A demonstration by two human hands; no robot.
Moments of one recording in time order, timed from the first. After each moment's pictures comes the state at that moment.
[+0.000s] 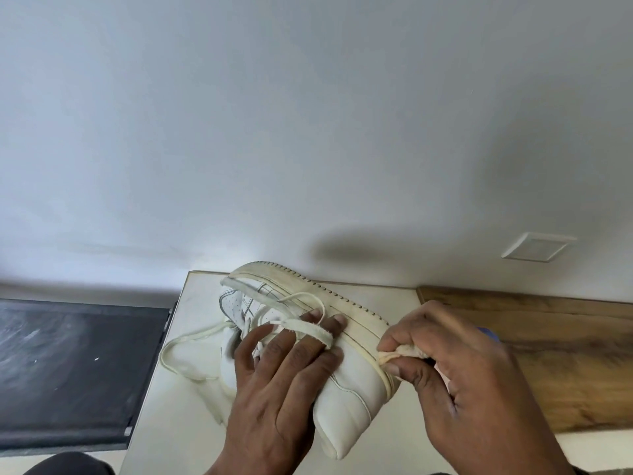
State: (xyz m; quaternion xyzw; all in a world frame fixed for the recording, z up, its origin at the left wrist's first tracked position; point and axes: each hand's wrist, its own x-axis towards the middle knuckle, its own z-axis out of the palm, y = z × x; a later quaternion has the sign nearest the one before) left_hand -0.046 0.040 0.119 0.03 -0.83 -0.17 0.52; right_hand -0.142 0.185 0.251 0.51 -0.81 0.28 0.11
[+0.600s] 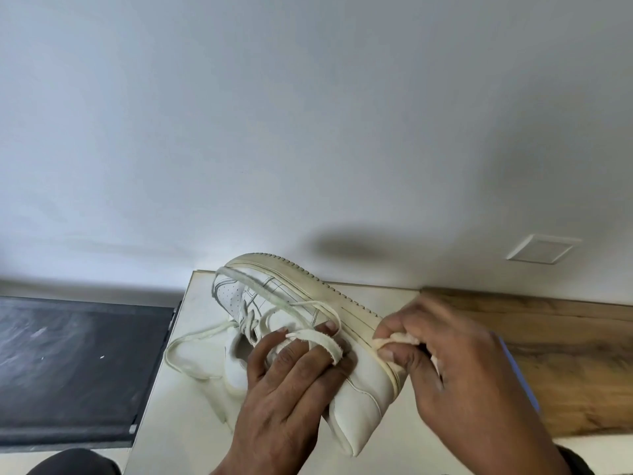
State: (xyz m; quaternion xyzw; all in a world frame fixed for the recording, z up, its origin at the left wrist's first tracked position) left_hand -0.049 0.041 0.113 0.03 -0.83 -0.14 0.54; right_hand -0.148 0.175 0.250 0.48 -0.83 0.27 0.08
